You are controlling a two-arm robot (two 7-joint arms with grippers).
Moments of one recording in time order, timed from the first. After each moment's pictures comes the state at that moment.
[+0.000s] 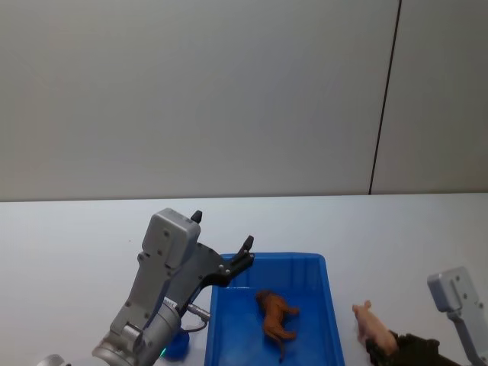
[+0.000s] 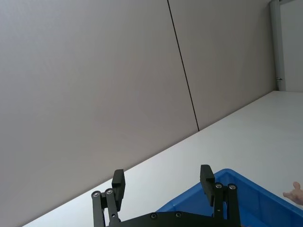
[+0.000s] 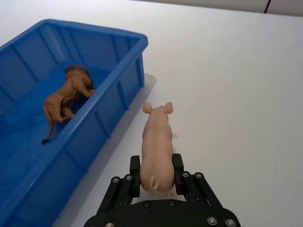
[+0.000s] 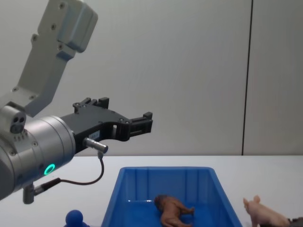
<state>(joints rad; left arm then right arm) -0.24 0.38 0.45 -1.63 -0.20 0.01 -0.01 0.05 0.35 -0.27 -1.62 0.33 0.45 0.20</state>
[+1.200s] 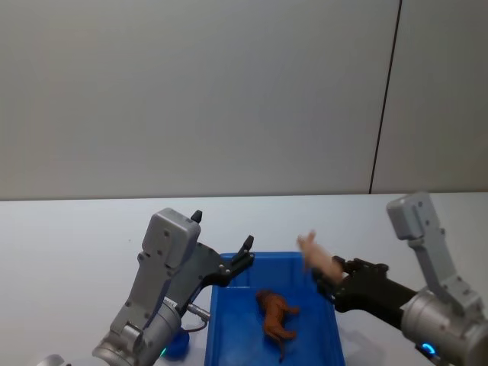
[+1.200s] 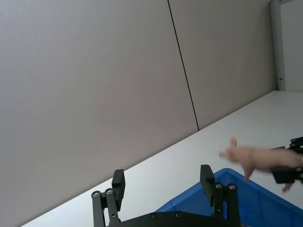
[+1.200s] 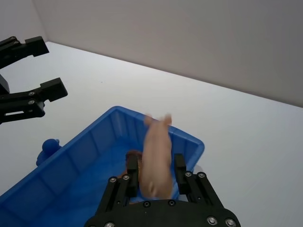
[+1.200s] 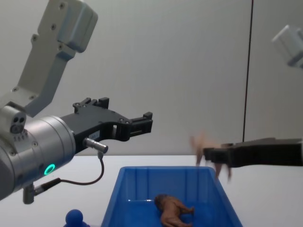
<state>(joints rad) -0.24 0.38 0.45 -1.63 -0.20 0.01 -0.01 0.22 0.26 -0.29 -1.65 0.26 0.45 0.33</state>
